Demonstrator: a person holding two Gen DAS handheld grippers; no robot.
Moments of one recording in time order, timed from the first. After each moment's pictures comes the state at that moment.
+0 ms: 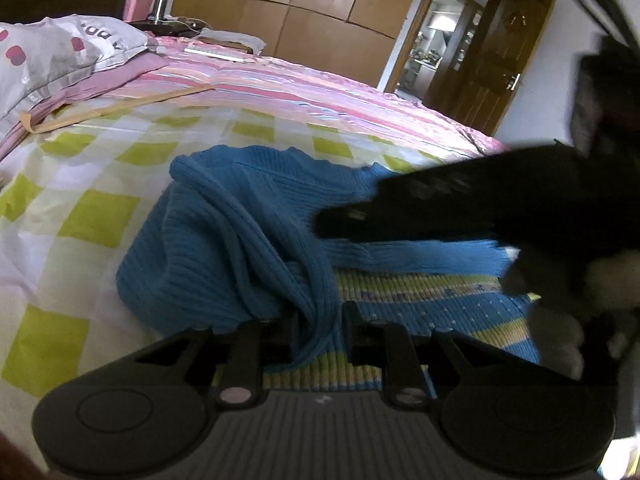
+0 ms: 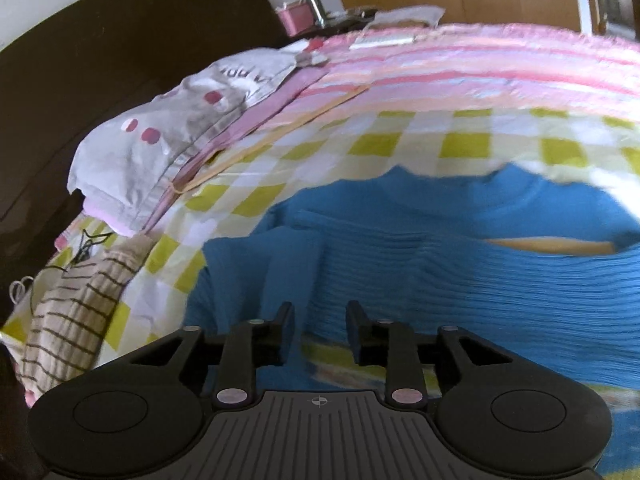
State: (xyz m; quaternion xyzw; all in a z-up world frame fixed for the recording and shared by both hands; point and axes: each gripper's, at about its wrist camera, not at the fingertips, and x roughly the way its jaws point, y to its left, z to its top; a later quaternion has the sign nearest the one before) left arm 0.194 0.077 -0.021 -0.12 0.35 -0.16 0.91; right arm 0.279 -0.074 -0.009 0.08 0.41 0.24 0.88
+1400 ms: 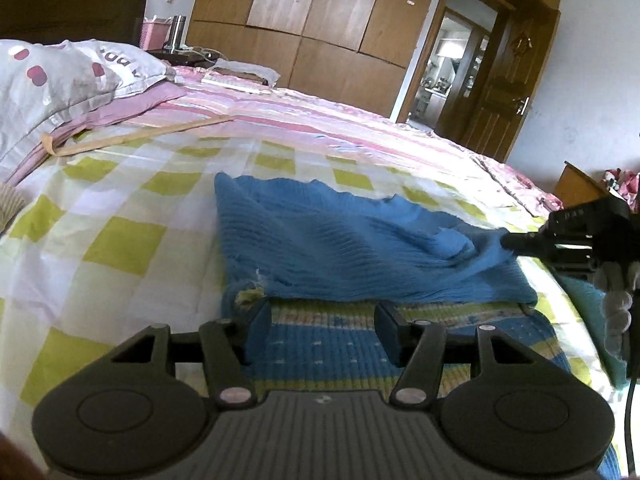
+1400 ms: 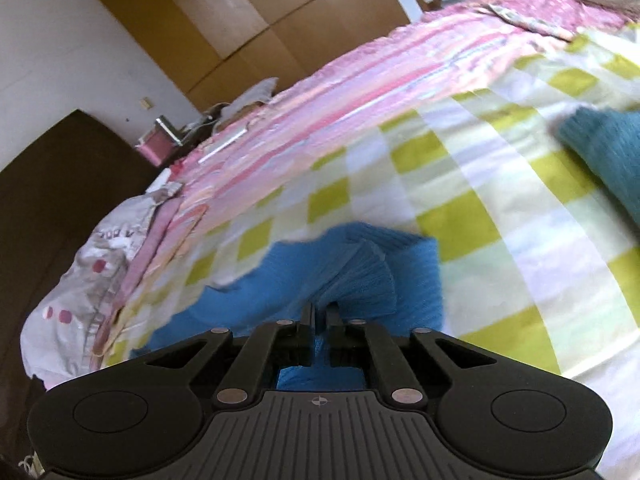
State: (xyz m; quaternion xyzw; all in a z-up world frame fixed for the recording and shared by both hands) left arm 0.195 0.091 -0.027 -0.11 0.31 -0.12 0.94; right arm 0.278 -0.253 -0.021 0.27 0.34 0.05 0.90
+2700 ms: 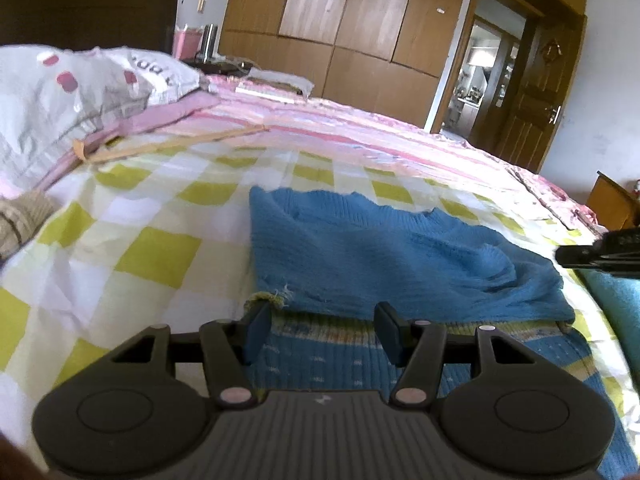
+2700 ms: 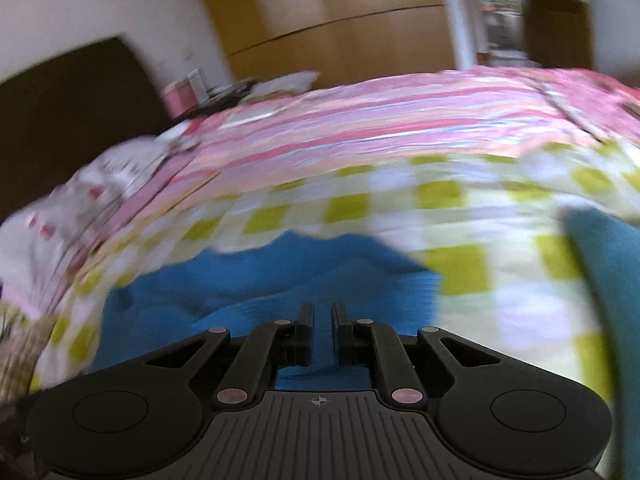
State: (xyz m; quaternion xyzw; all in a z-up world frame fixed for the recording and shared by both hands) left arm 0.203 0.094 -0.028 -0.11 0.29 -0.07 0.95; right arm 0.263 -0.212 0.006 0.09 0.33 0.09 0.93
